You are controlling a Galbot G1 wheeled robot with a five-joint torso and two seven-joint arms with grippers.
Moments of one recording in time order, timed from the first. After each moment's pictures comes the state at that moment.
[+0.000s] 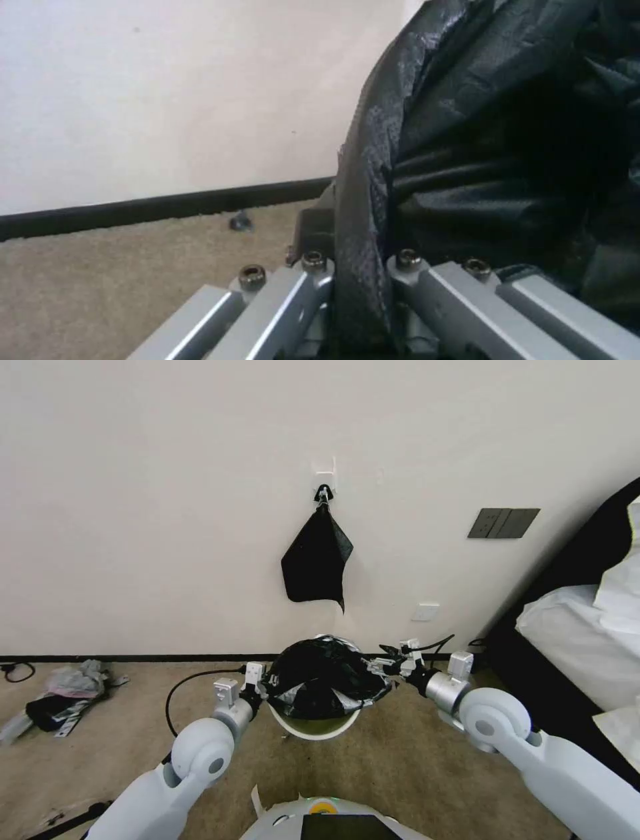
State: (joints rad) left arm 1.33 -0.91 -0.26 -2.29 -0.86 0.50 -0.43; right arm -1.31 0.61 0.41 2.25 1.20 -0.36 0.10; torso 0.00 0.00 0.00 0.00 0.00
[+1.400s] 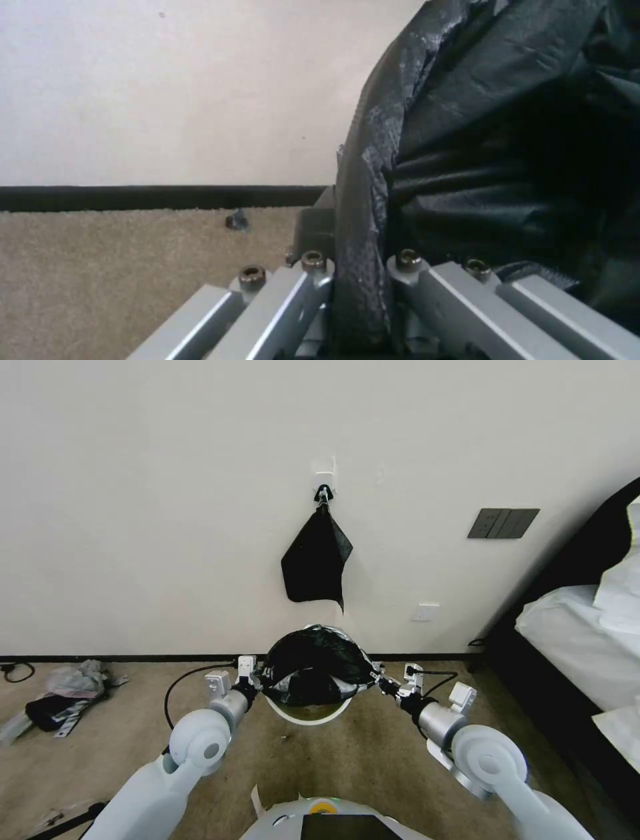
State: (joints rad) left arm 1.30 -0.94 -0.29 -2.25 -0.99 0.49 -0.45; right arm -1.50 0.91 0.48 2.32 1.40 -0.38 0.34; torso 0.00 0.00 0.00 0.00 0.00
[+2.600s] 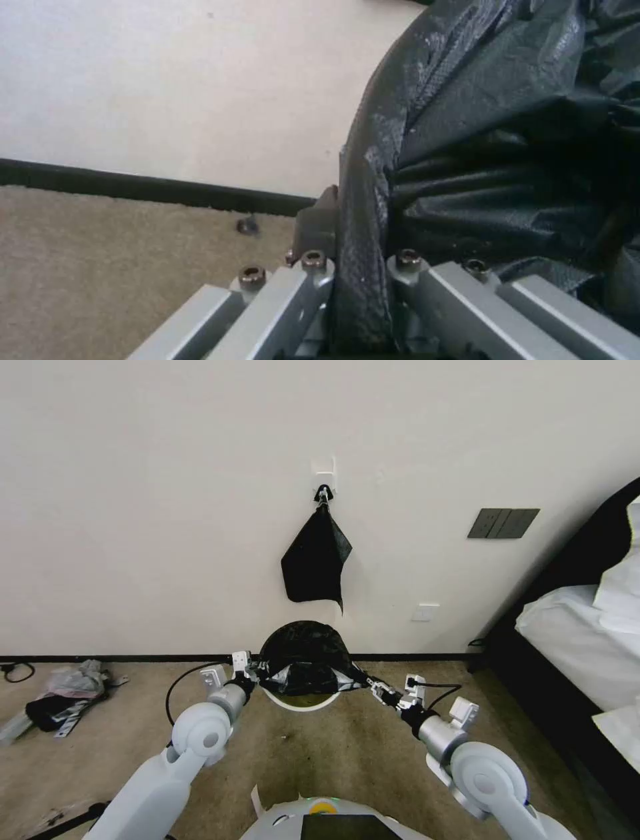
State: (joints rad) left arm 1.25 -0.96 -0.31 -2.20 -1.09 0.44 -0.54; right arm -1.61 0.96 0.50 2.36 1.23 -0.34 0.28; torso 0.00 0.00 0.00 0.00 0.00
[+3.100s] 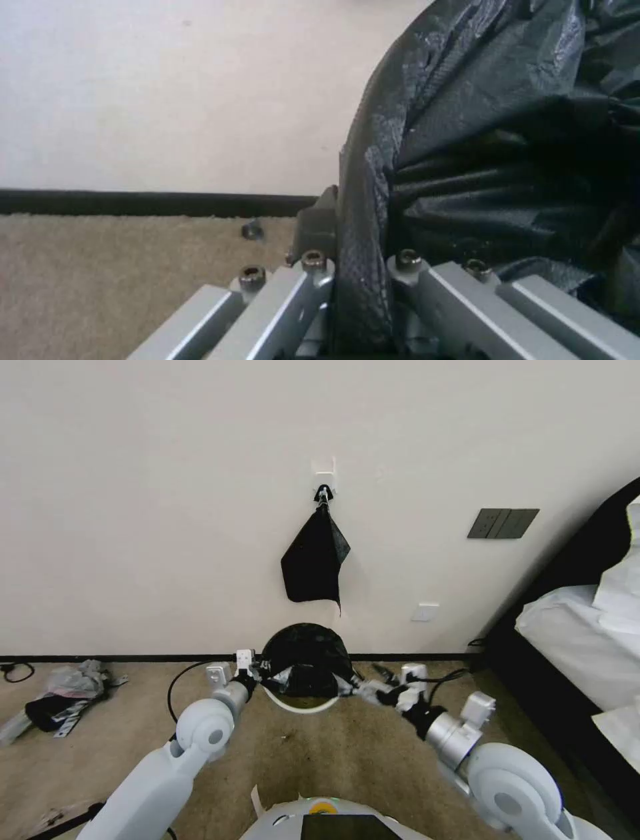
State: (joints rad) left arm 1.22 -0.93 -0.26 -2.19 -1.04 0.46 -0.53; right arm -1.62 0.88 0.53 2.50 1.11 -0.34 0.16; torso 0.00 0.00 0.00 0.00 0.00
